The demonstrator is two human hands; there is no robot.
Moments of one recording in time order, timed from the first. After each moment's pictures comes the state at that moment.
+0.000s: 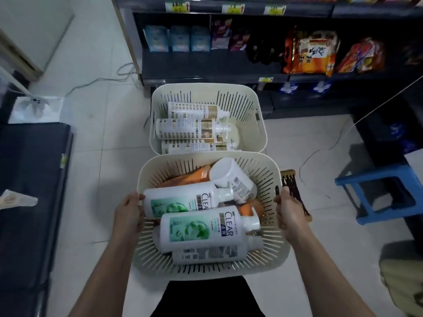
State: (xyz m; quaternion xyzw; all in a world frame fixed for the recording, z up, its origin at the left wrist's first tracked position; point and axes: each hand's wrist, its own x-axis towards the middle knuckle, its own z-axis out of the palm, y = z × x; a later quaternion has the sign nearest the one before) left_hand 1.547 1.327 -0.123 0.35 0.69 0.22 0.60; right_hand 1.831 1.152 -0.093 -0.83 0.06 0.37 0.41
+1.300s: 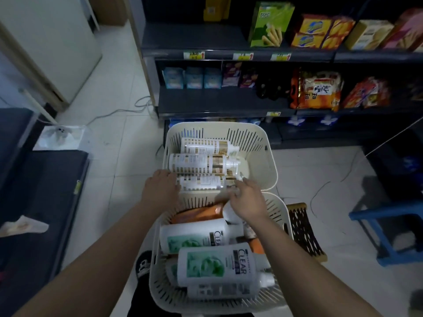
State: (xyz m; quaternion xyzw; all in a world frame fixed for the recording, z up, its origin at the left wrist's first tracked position) left_hand 1.625 1.437 -0.096 0.88 0.46 -0.08 0.12; right_hand 1.814 1.295 -0.088 -0.86 -0.43 0.23 0.14
